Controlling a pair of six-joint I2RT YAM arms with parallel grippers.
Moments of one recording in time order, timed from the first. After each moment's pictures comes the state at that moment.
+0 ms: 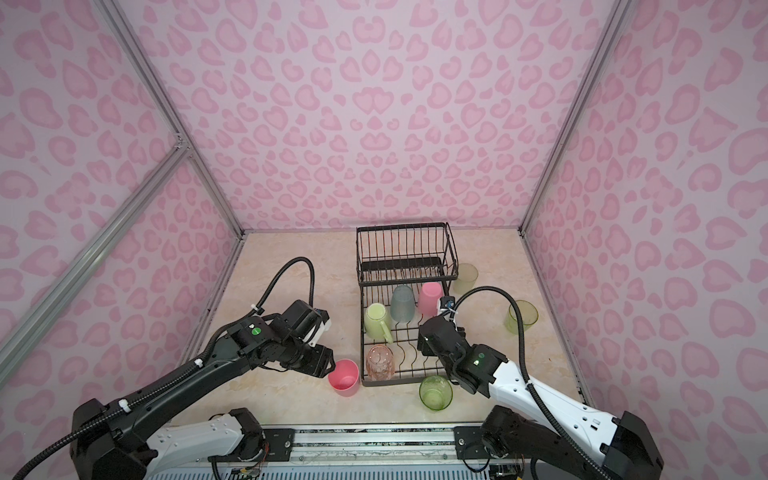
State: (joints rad) left arm -0.76 1.14 0.92 -1.04 0.15 -0.45; right arm 0.81 0.94 0.62 -0.49 0.47 0.70
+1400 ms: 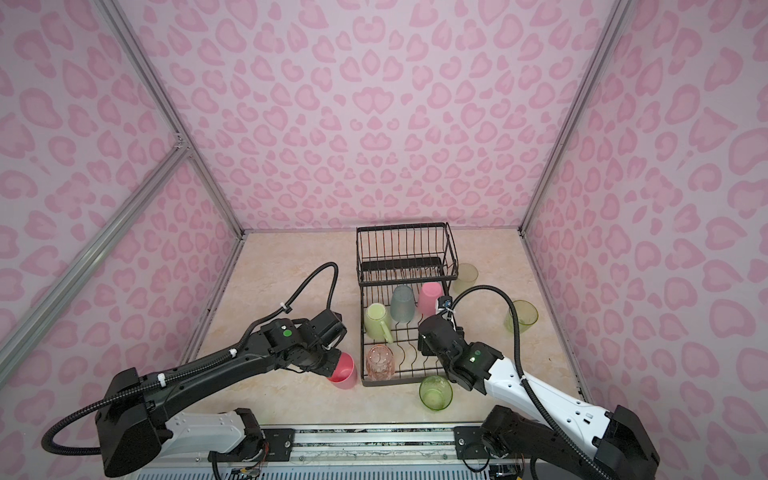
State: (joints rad) left arm -0.89 1.27 0.94 -0.98 -0.11 -0.52; right arm 0.80 0.99 0.62 -0.48 0.47 0.66
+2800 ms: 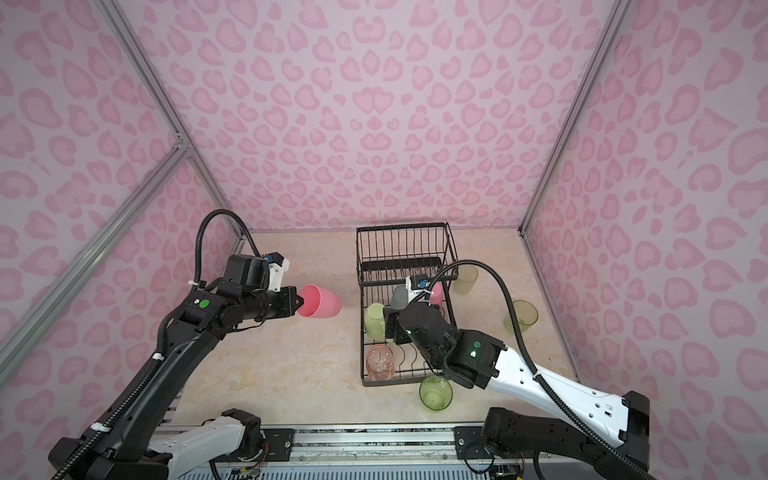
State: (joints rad) left arm -0.31 1.12 1.21 -0.94 0.23 -0.39; right arm 1.03 1.05 1.01 -0.54 0.51 0.64
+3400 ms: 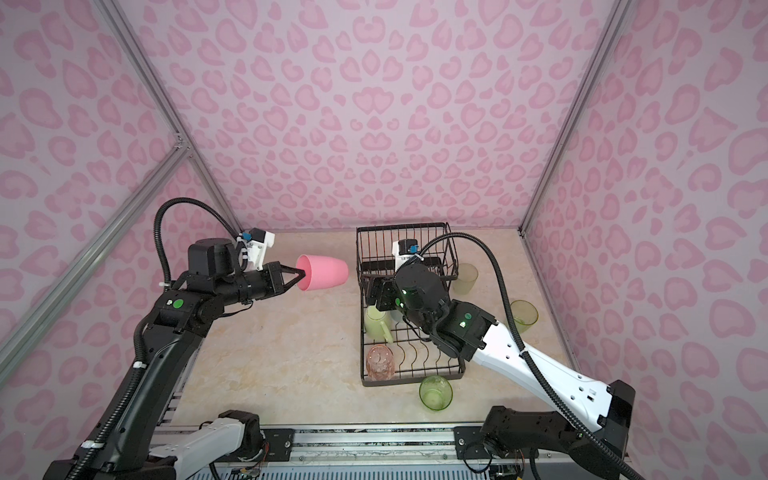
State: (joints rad) left arm -0.18 1.10 1.29 -0.75 0.60 -0.49; right arm 0.91 1.21 1.24 -0.40 0.28 0.63
